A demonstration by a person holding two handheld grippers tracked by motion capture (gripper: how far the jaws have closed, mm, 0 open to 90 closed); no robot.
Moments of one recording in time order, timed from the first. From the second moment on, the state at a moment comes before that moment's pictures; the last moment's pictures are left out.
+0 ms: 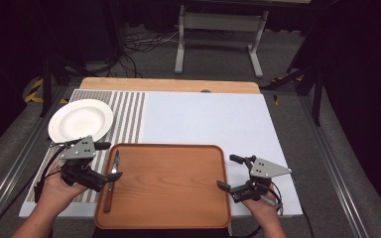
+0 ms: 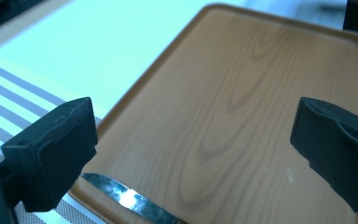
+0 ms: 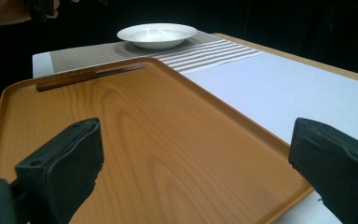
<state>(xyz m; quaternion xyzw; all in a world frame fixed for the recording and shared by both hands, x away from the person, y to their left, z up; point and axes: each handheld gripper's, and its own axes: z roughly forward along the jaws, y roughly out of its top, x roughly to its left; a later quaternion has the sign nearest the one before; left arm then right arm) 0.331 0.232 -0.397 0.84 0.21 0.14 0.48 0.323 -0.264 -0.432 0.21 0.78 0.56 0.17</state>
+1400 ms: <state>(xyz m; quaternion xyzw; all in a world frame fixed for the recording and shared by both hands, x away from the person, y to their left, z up) 0.312 0.292 -0.488 0.73 0.26 0.16 0.61 0.327 -0.268 -0.445 0.23 0.78 0.56 0.18</state>
